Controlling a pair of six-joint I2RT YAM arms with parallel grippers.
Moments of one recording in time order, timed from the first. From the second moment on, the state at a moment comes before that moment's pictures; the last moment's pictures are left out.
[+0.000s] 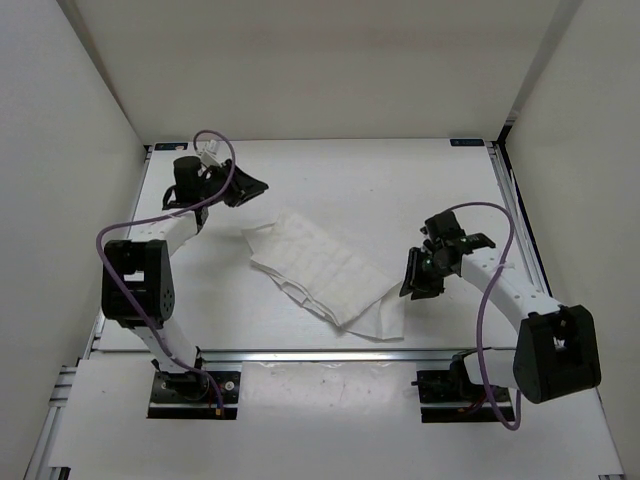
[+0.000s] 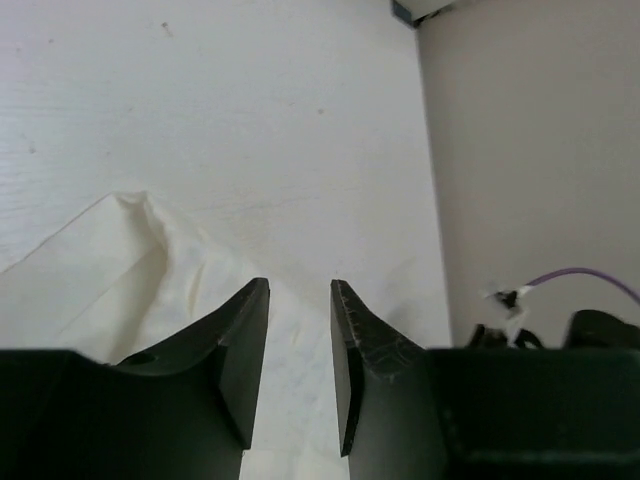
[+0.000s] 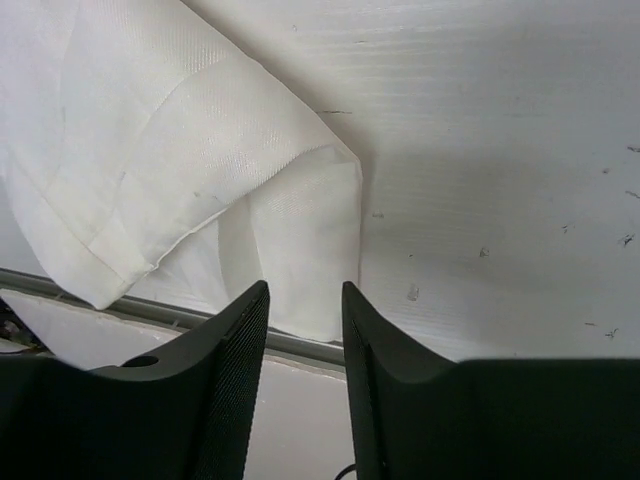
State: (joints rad) left arm -0.02 1.72 1.08 0.28 0.73 -0.80; right arm 0.30 1.28 0.80 -0.79 -0.24 0.44
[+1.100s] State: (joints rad) left arm -0.25 1.86 1.13 -0.25 -0.06 -0.24; right arm 0.18 1.18 0.61 -0.72 -0.36 0.52
